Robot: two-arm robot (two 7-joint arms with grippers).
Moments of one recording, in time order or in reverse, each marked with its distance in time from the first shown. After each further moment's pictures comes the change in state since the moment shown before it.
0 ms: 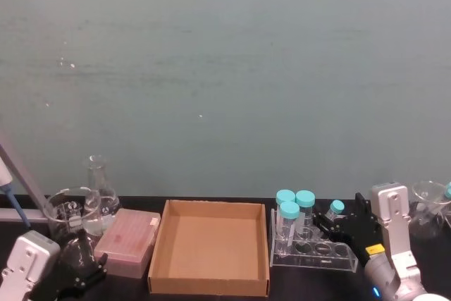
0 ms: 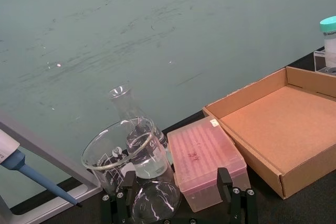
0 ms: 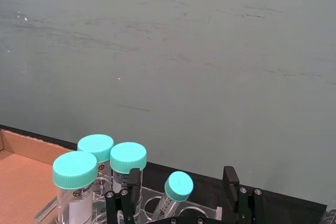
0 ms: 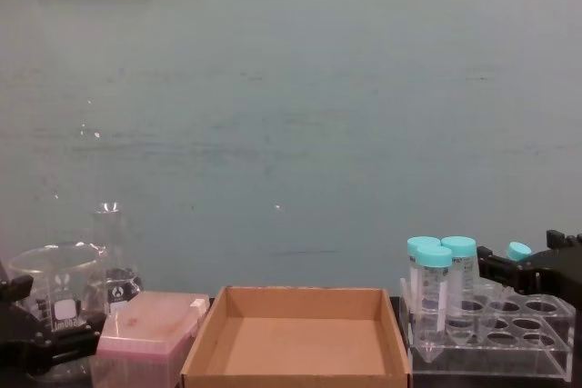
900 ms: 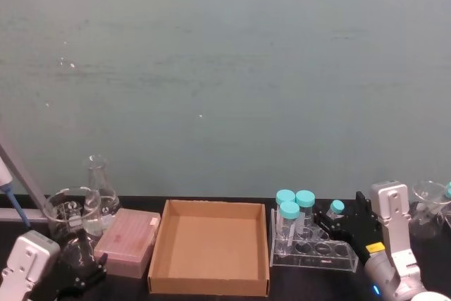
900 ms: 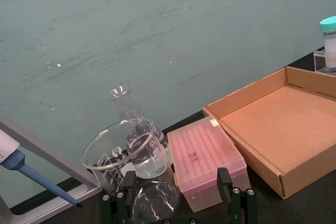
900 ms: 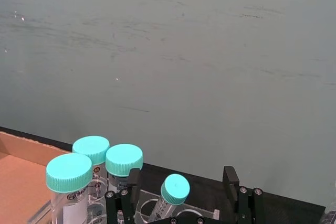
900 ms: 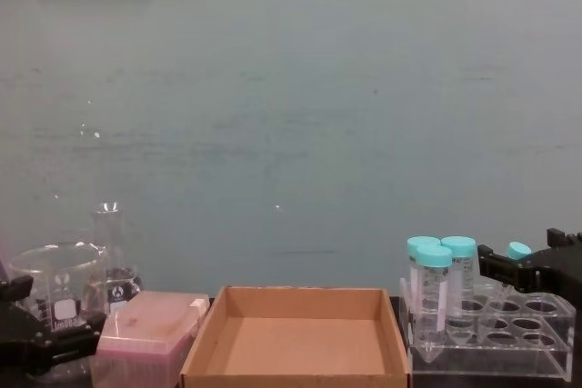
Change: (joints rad) left arm 0.000 0.000 0.000 0.000 0.000 0.000 0.000; right arm 0.009 -0.021 0.035 0.022 -0.033 -0.006 0.018
